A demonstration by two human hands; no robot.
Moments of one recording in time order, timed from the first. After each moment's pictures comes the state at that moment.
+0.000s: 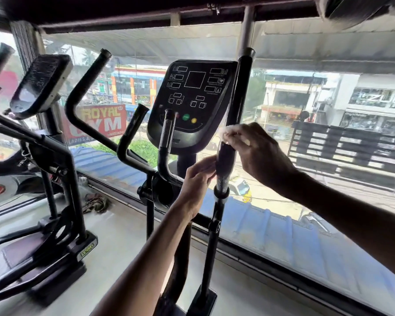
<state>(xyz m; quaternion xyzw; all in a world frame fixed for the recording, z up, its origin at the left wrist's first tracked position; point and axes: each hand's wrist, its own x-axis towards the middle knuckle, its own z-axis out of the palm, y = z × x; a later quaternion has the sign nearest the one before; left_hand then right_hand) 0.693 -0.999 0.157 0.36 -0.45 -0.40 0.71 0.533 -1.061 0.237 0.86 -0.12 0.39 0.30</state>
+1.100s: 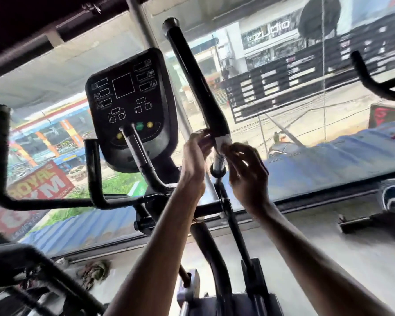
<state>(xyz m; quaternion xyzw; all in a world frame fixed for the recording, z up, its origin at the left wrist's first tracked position) 0.727 -1.002 0.199 0.38 -0.55 -0.48 0.57 0.629 -1.006 0.096 0.56 -0.39 0.69 0.22</state>
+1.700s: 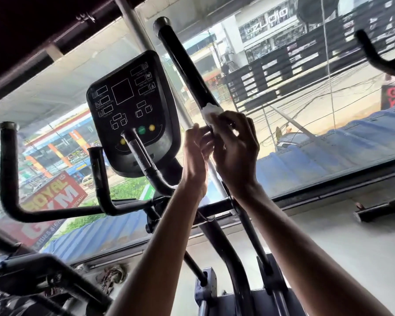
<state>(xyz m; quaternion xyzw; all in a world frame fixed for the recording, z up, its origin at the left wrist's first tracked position) 0.734 -1.006 0.199 0.38 -0.58 -0.48 0.53 0.657 -1.011 0.154 0.46 -0.42 0.75 0.21</state>
